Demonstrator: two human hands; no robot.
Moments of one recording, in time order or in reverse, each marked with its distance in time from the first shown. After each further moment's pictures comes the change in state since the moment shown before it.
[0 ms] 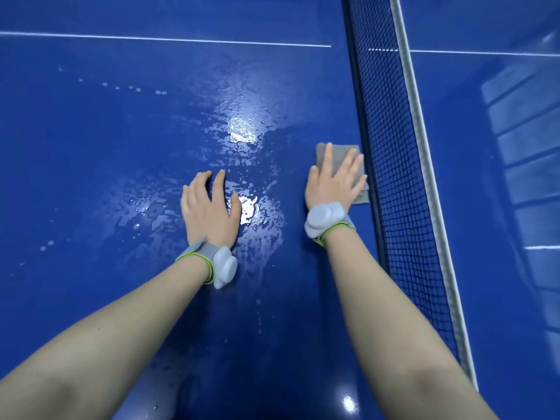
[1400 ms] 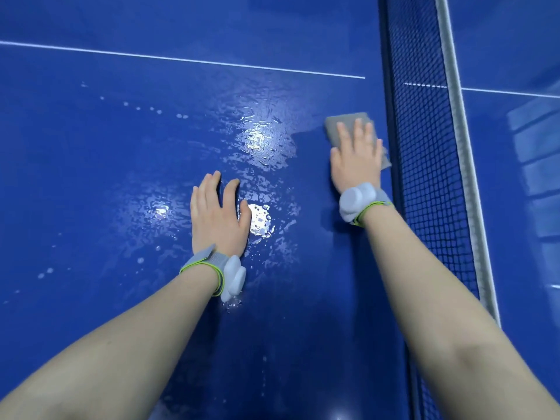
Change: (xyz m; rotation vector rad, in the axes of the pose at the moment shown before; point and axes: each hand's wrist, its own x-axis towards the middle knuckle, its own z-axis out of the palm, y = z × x) left_hand 0.050 -0.002 0.012 0.012 0.060 0.005; right_hand 0.121 -0.025 -0.012 -0.137 0.047 -0.358
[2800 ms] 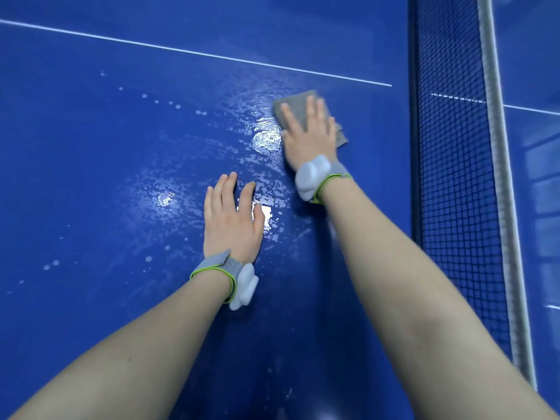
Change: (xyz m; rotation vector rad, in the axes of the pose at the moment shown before) left_hand 0.003 -0.002 0.005 0.080 0.049 0.031; right_hand 0.035 -0.108 -0.007 0.056 -0.123 -0.206
